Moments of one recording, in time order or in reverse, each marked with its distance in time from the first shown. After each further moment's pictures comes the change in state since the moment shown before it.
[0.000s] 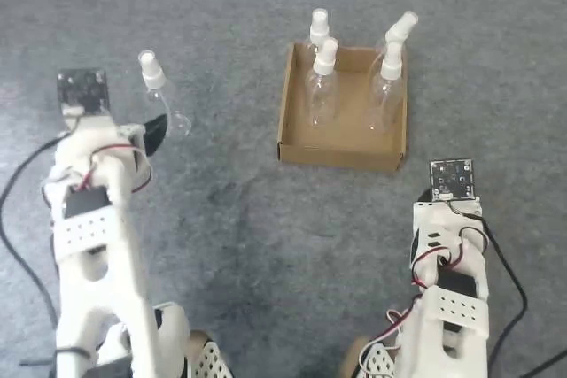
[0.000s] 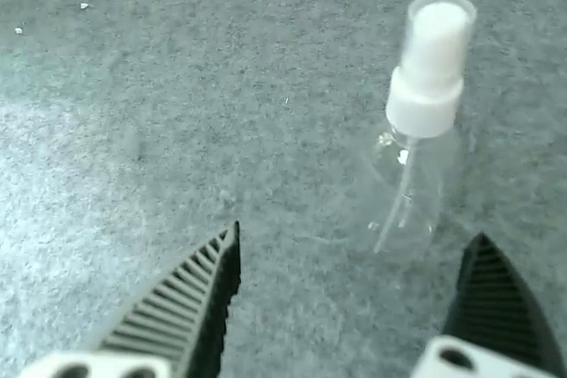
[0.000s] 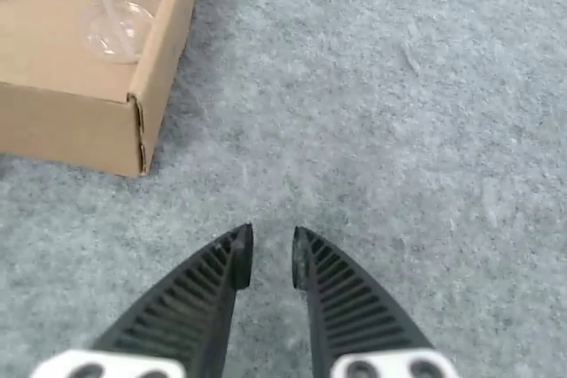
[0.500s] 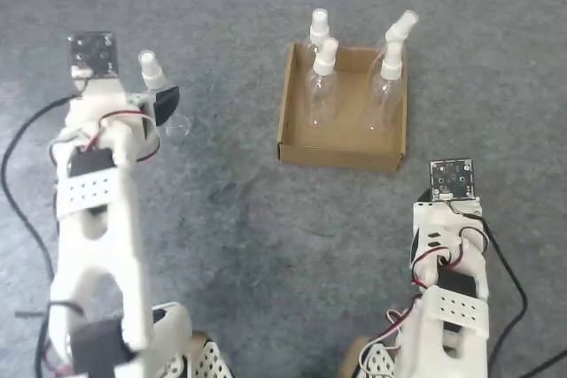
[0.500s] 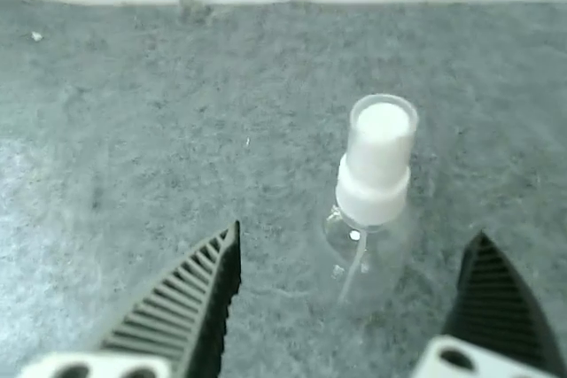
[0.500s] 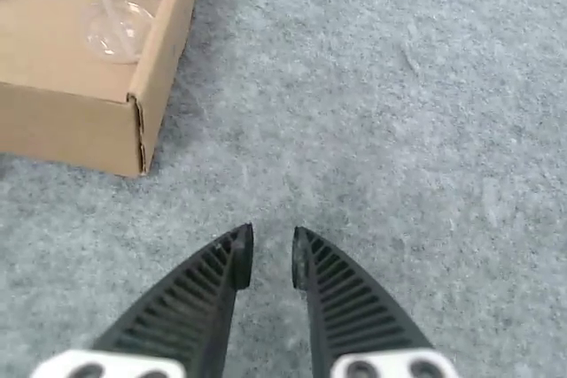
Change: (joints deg) left arm 4.5 13.9 -14.4 0.9 2.7; right arm 0.0 0.0 0.0 0.0 0.0
